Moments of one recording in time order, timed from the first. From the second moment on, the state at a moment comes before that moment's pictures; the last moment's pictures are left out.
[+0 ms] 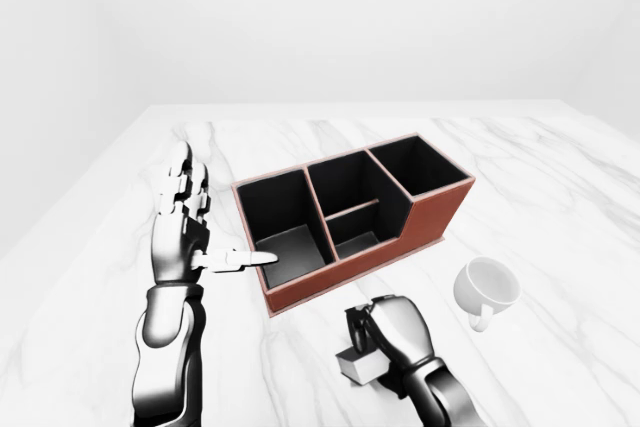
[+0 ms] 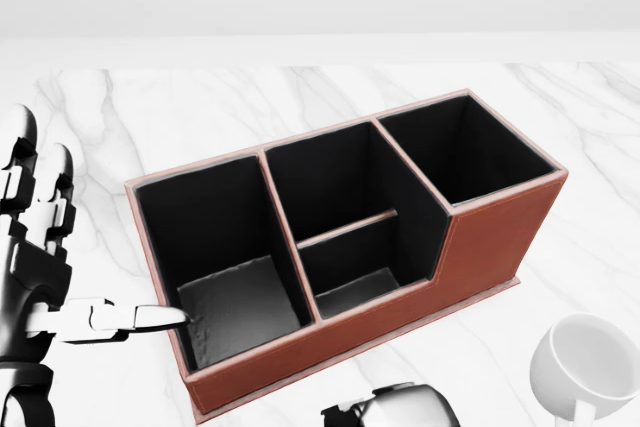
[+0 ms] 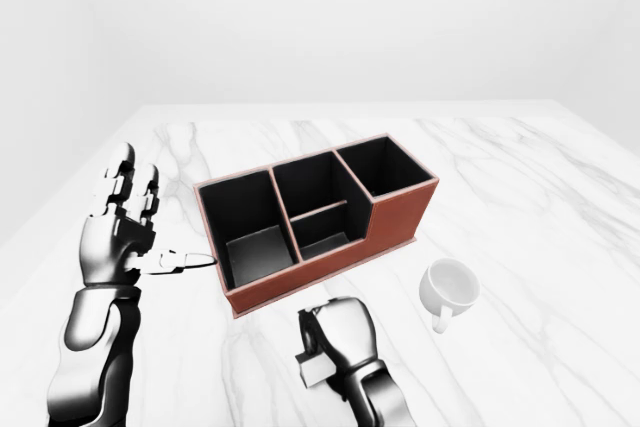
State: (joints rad) left arm 0.00 0.06 0.17 -0.44 -0.08 0.09 -0.09; right arm 0.36 -0.17 0.38 -0.24 -1.16 -0.09 -0.07
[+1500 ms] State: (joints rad) left arm -0.01 0.07 0.18 -0.44 -0.09 0.09 -0.09; right arm -0.01 -0.03 0.14 -0.66 -1.00 -0.09 0.52
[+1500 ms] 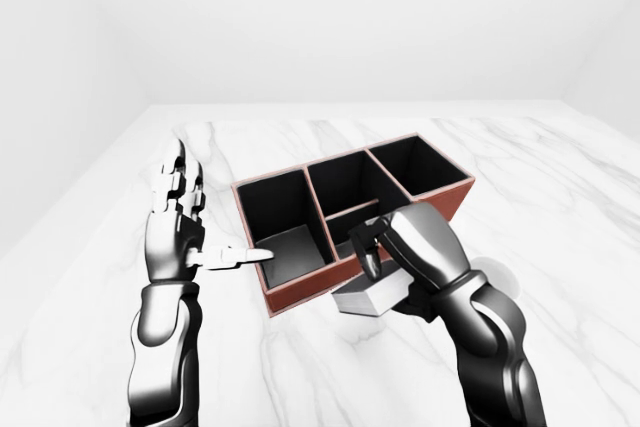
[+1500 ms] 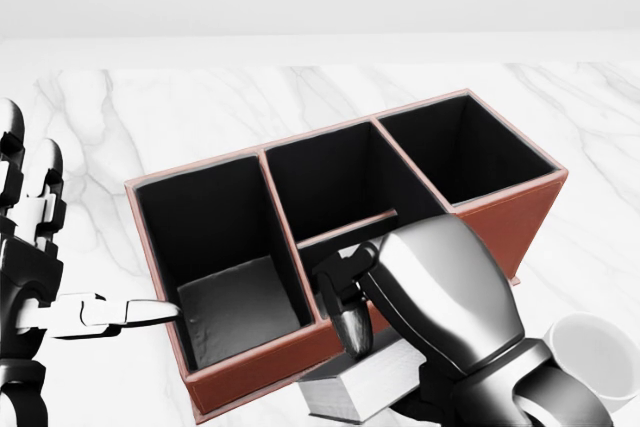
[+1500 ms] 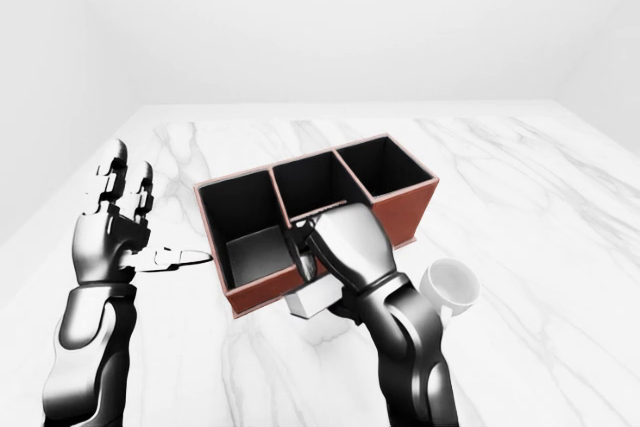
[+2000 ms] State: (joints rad) left arm -0.01 0.07 0.19 -0.43 -0.10 0.09 -0.09; right arm -0.19 -0.02 0.10 -0.62 -1.04 -0.05 0.58
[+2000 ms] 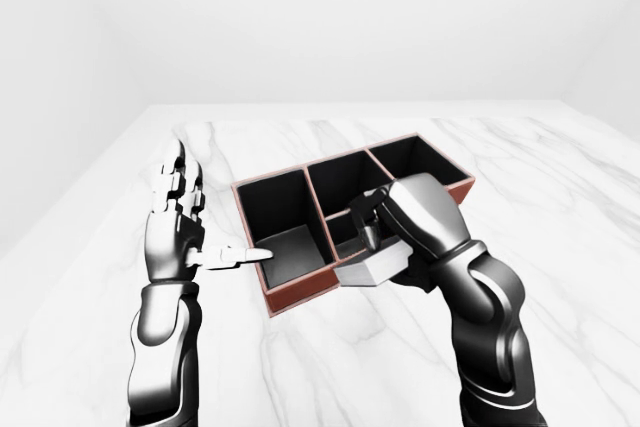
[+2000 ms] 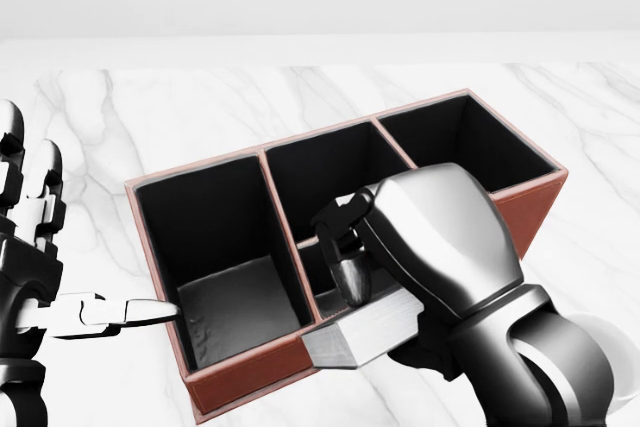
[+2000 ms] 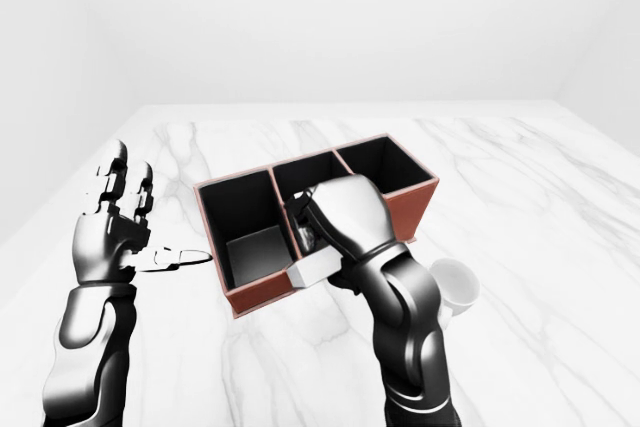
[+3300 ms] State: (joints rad) left arm -0.02 0.07 0.20 -0.43 -0.10 0.09 -0.08; right arm -0.62 -0.06 0.06 -0.03 -1.07 0.00 0.34
